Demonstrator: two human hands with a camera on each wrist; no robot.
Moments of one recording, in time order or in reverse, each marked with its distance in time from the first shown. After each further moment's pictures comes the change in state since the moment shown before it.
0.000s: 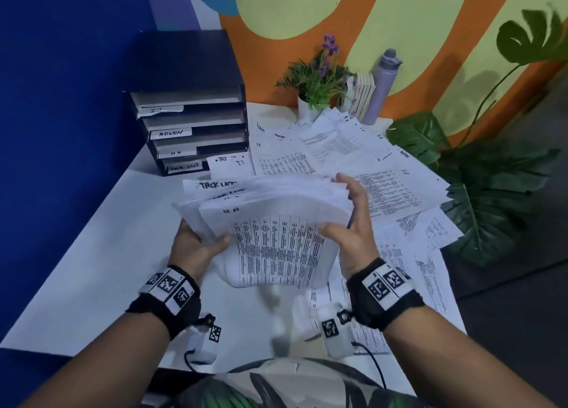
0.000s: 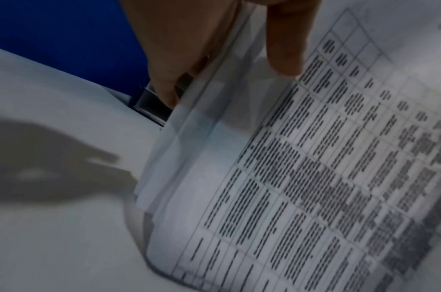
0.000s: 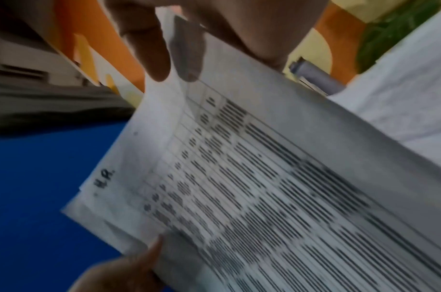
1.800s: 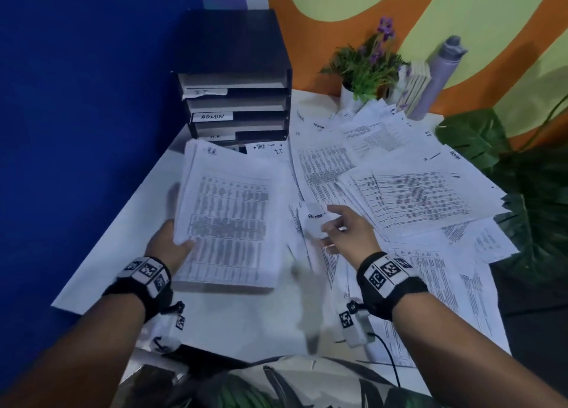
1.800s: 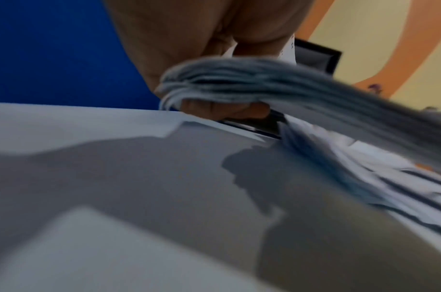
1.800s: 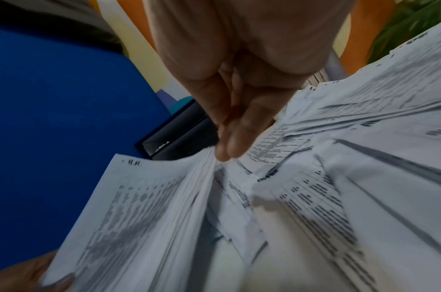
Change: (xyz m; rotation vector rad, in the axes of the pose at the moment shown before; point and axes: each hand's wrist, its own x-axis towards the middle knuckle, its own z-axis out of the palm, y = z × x) left_hand 0.044 -0.052 -0.128 0.785 0.178 -0.154; right_hand 0.036 0.067 0.028 -0.579 -0.068 0.427
